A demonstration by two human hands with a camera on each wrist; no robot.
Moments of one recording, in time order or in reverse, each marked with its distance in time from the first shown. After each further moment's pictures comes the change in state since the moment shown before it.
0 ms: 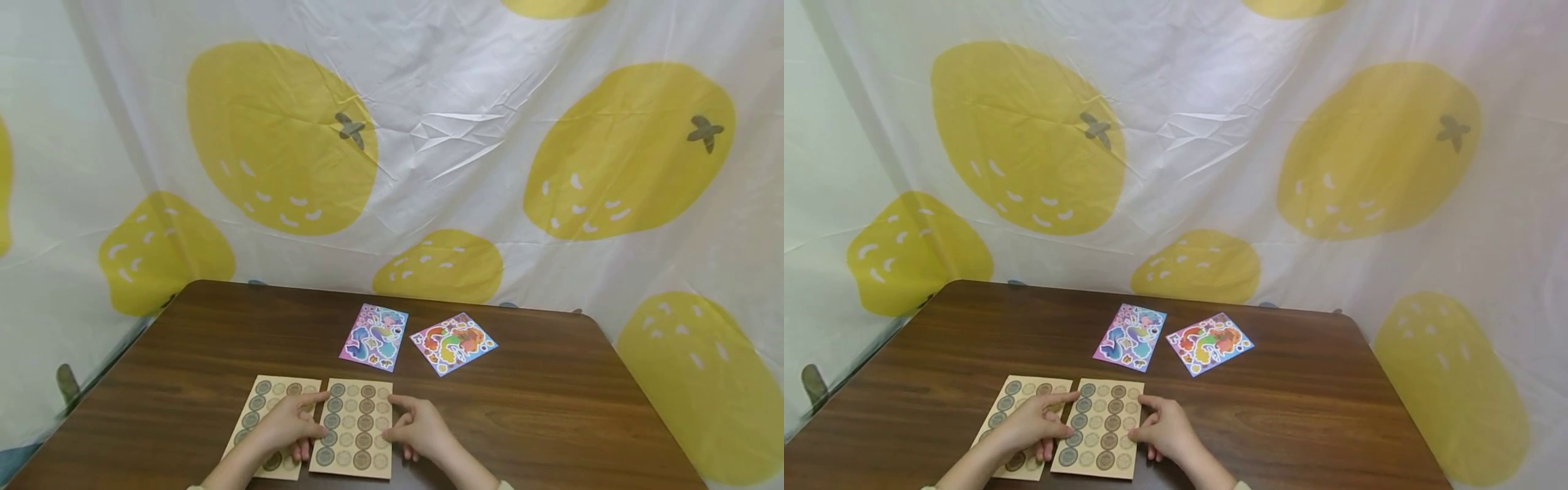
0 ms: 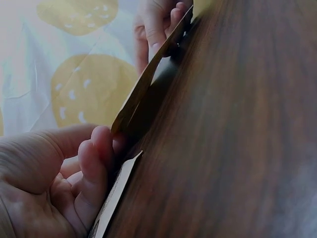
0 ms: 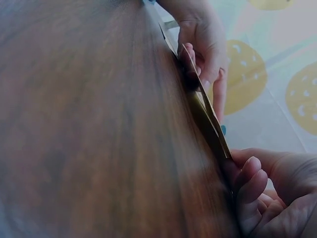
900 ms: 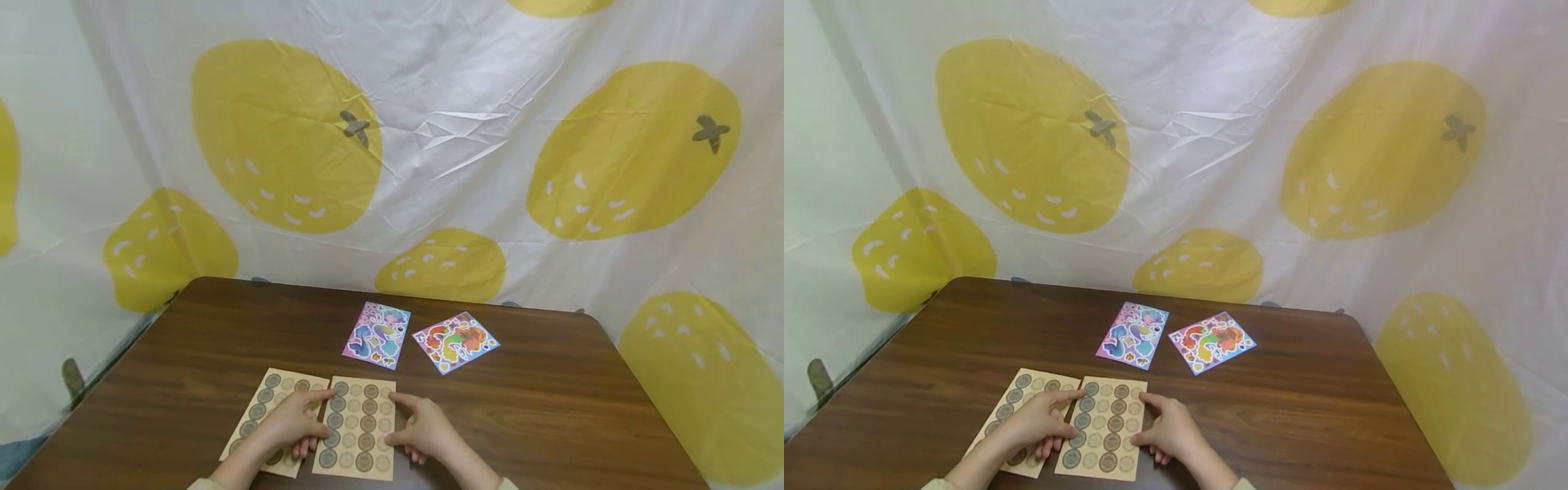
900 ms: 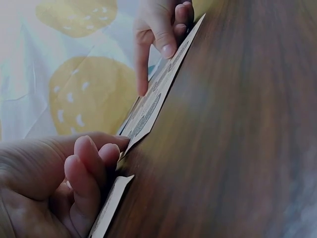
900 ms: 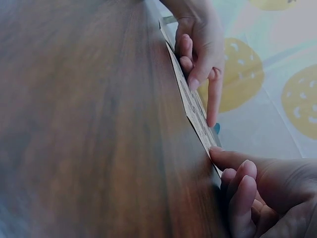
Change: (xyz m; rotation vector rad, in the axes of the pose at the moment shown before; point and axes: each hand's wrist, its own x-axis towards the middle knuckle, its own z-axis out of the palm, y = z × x) left_hand 0.003 0.005 0.001 0.087 0.003 0.025; right_hand 0.000 -0.006 -0.001 -0.159 0.003 0.064
